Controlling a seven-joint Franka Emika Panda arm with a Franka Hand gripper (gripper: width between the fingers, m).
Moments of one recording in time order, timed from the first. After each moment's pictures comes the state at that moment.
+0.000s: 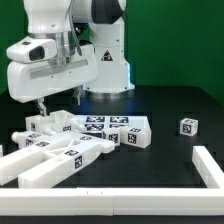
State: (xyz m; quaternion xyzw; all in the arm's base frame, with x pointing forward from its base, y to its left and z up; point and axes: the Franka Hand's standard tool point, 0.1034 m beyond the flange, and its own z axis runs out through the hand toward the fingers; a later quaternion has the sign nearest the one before) arm 0.382 -0.118 0.053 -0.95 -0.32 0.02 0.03
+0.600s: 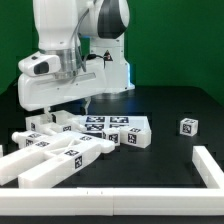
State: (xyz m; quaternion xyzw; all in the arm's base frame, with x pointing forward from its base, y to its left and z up) arm 0.341 -0.109 0.019 -0.97 -0.26 0.02 0.03
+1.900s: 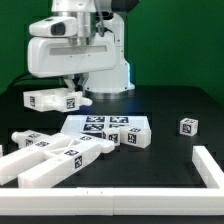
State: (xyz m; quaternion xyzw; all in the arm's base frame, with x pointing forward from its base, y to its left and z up) arm 0.374 -0.080 0.088 -0.94 -0.34 -0.02 -0.02
